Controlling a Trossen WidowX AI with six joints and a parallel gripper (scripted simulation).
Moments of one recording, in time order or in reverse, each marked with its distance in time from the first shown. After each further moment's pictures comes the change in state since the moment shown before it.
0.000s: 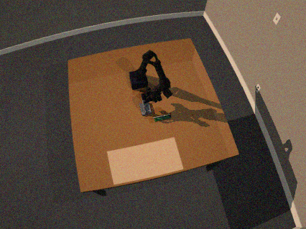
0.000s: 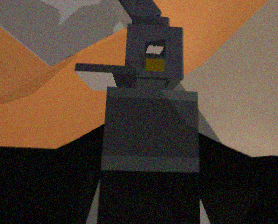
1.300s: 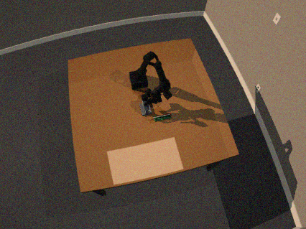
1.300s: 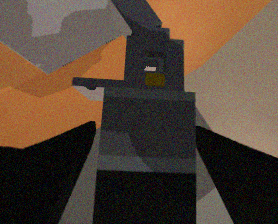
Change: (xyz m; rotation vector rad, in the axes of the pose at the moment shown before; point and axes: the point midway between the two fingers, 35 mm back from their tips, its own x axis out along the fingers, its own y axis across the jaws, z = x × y) arm 0.006 0.000 0.009 -0.010 0.007 -0.003
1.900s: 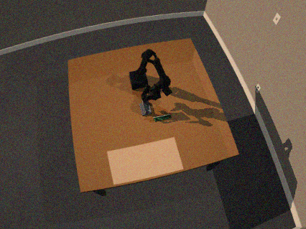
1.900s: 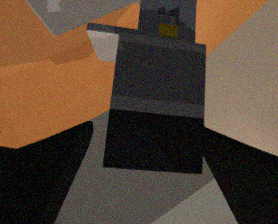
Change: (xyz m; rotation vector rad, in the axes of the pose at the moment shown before) arm -0.016 0.004 -0.029 -0.054 0.028 -0.006
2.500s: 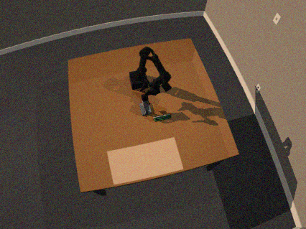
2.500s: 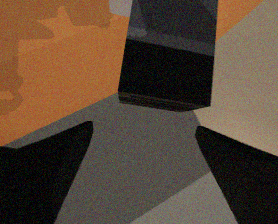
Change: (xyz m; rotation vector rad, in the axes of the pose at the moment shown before) arm -0.020 0.004 -0.036 -0.059 0.029 -0.010
